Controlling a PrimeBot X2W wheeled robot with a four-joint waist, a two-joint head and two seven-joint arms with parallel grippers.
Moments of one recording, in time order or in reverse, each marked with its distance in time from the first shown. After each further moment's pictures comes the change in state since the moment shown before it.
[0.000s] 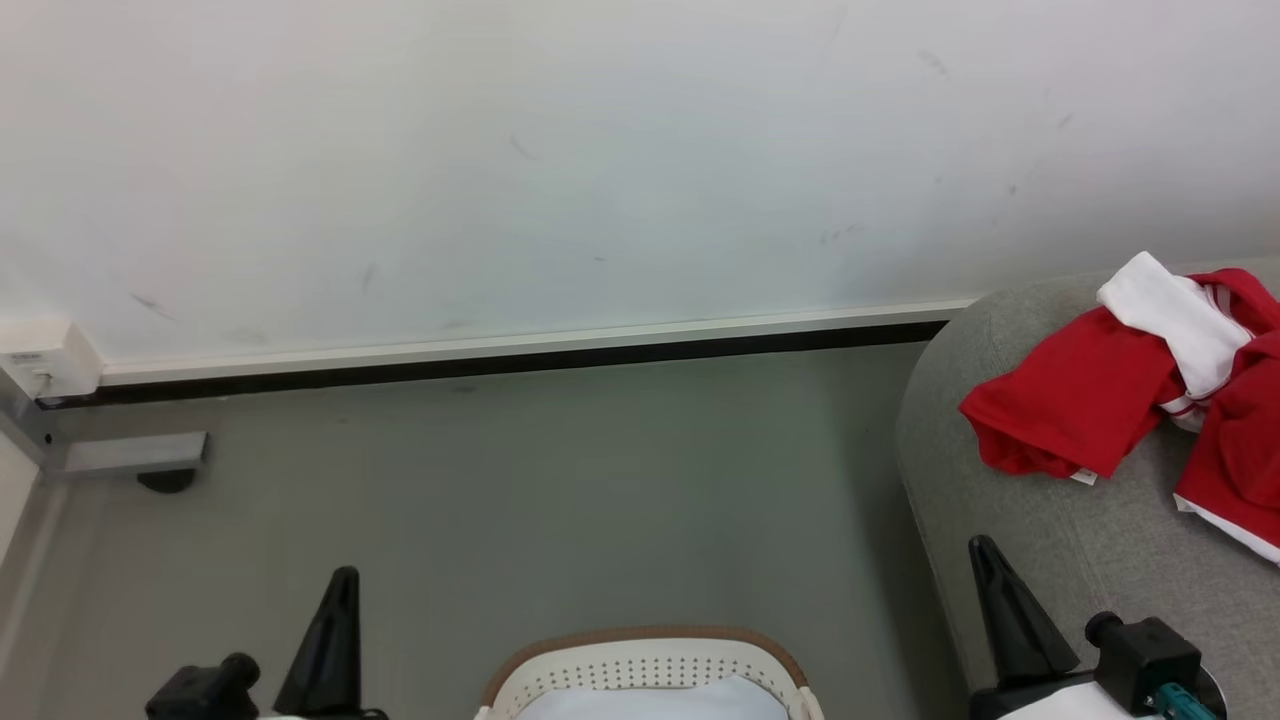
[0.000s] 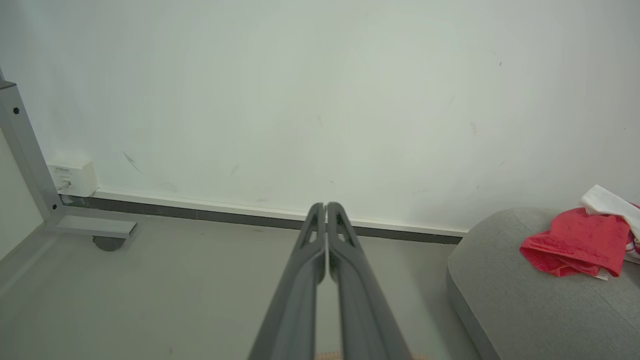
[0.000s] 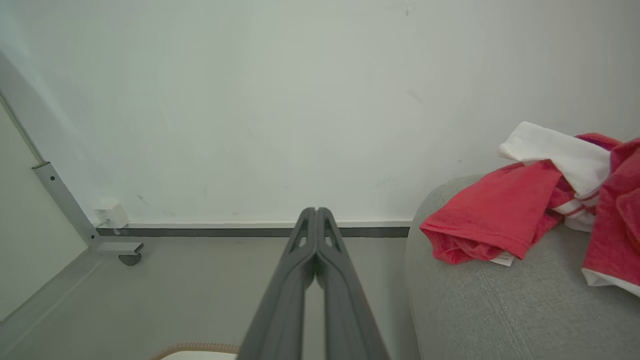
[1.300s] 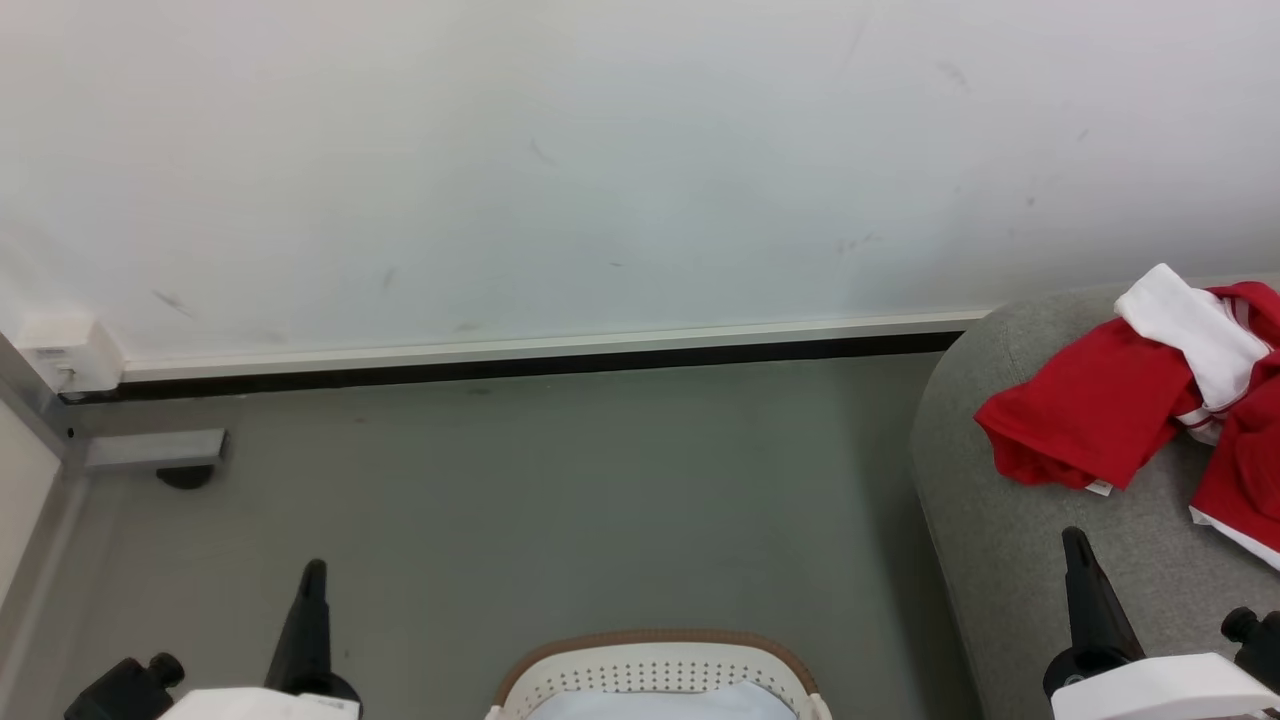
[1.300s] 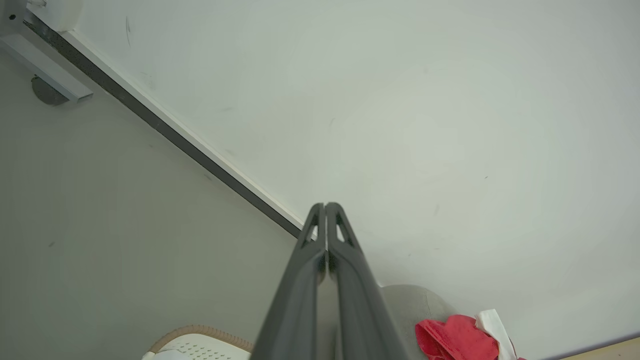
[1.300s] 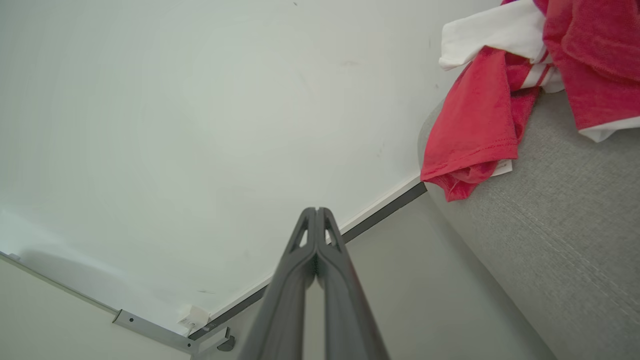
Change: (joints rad) left arm -0.031 -0.009 0.044 -0.005 -0.596 0.022 0.166; right arm 0.001 -0.021 -0.084 -0.024 0.631 0.000 0.128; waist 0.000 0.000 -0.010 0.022
